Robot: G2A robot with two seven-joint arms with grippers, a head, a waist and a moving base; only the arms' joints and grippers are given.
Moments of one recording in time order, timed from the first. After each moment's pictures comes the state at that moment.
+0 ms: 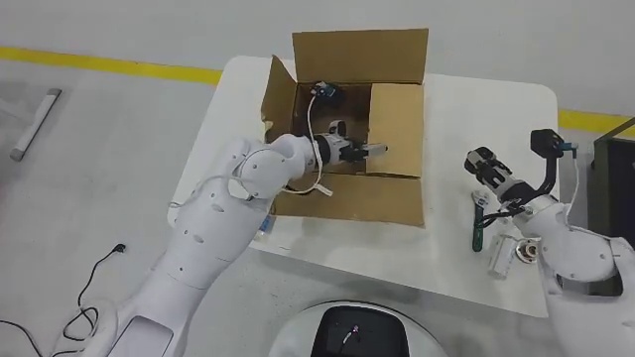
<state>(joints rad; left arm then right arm) 0.61 -1.42 -0.97 -1.34 0.53 -0.12 -0.78 -1.34 -1.10 1.70 -1.85 -0.37 0.09 0.62</state>
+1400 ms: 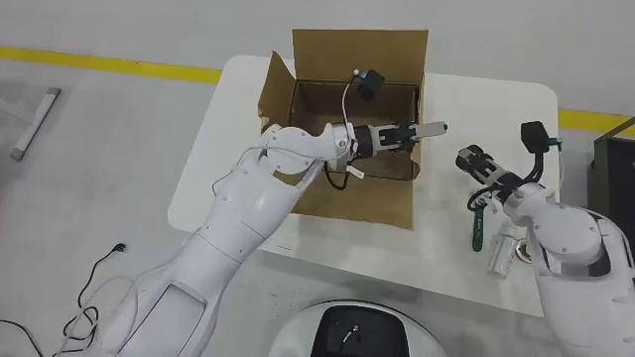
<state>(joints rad) 0.42 -1.58 -0.83 -0.99 -0.22 -0.34 -0.82 -1.26 -1.10 1.70 -1.79 -0.26 0.27 0.69</state>
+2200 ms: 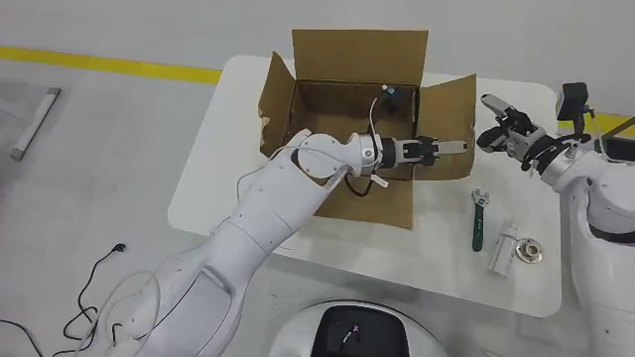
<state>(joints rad) 0.32 -1.71 -0.69 -0.69 -0.25 -0.46 -0.79 -1.03 -1.07 1.72 -1.68 0.01 0.37 0.84</state>
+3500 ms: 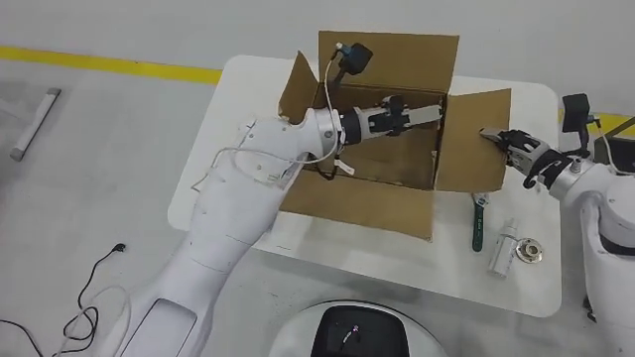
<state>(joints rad) 0.54 -1.55 -1.05 -1.33 0.08 -0.23 -0.83 -1.14 -1.02 1.79 -1.78 0.00 0.39 0.90</state>
